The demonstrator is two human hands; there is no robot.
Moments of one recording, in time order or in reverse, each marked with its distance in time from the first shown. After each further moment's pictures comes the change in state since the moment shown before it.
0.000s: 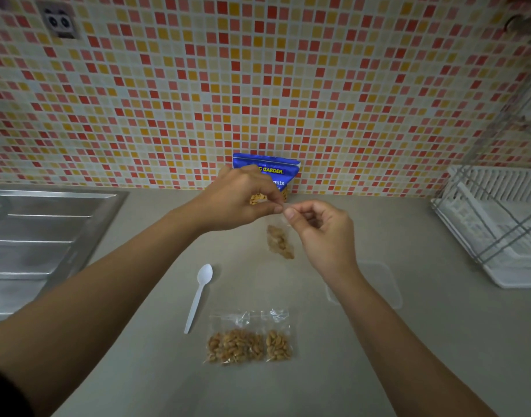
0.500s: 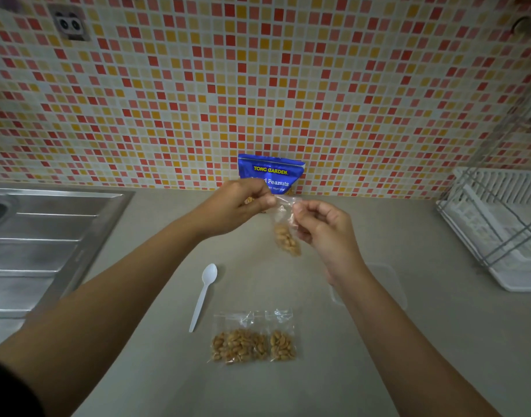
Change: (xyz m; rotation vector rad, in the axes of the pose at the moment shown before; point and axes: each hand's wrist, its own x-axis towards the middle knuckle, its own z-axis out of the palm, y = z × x) left_hand -0.014 -0.012 0.011 -0.277 -0.003 -0.233; right_hand 0.003 -0.003 0.002 0.339 -0.096 0.299
